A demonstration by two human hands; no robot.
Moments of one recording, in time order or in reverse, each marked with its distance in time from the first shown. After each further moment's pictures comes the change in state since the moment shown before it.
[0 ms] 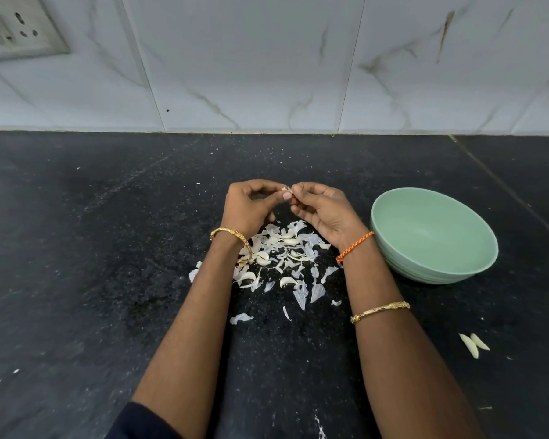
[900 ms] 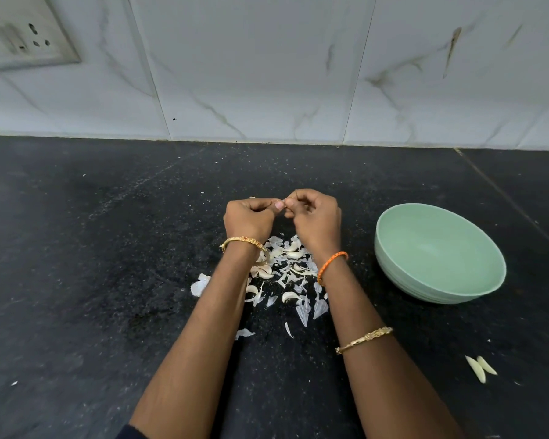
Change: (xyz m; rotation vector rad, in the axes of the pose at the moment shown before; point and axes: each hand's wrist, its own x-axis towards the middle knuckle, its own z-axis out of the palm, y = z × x) left_hand 0.007 -0.003 0.016 -0.027 0.328 -0.272; right_hand 0.008 0.020 0.025 -0.636 0.303 -0.429
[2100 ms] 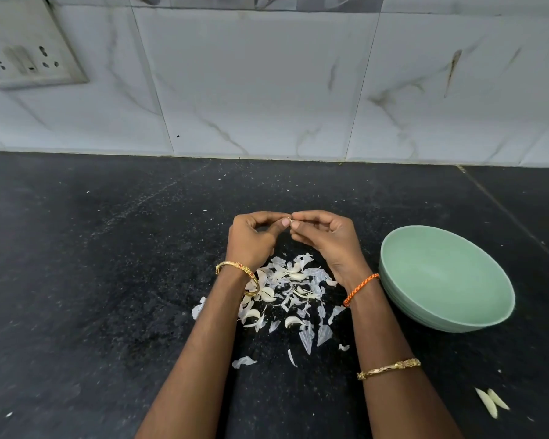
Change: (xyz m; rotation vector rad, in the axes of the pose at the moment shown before) left_hand 0.005 0.002 -0.013 0.044 -0.224 0.197; right_hand 0.006 0.000 -0.027 0.468 -0.257 0.180
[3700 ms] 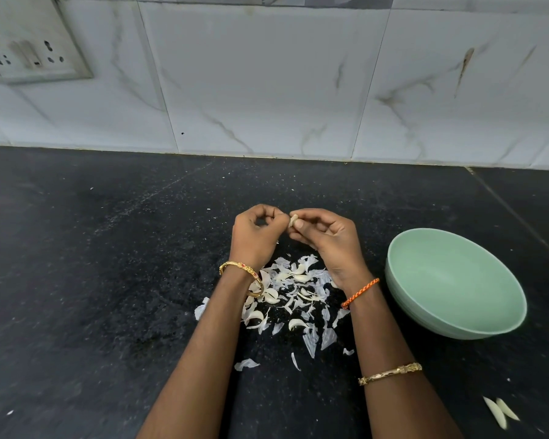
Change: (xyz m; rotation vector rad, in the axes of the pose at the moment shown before) left_hand 0.001 0.008 0.002 -0.050 0.085 -0.051; right_hand 0.001 0.006 0.006 0.069 -0.076 -0.119
